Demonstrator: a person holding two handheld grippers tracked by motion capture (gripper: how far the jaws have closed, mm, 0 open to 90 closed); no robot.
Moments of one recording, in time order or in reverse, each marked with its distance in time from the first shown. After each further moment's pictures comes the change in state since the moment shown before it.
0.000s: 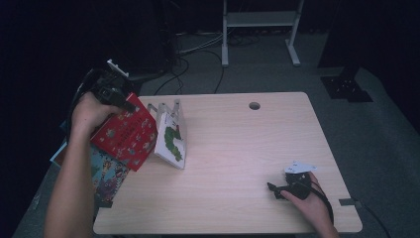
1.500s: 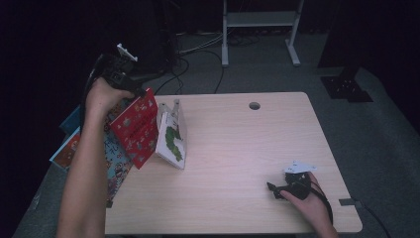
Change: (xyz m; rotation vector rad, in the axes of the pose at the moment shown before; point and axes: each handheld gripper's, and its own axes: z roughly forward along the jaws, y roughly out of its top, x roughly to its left) left arm -0.003 0.043 -0.007 -0.070 0.035 -0.023; right arm 0.001 0.000 0.001 0.001 -0.008 0.009
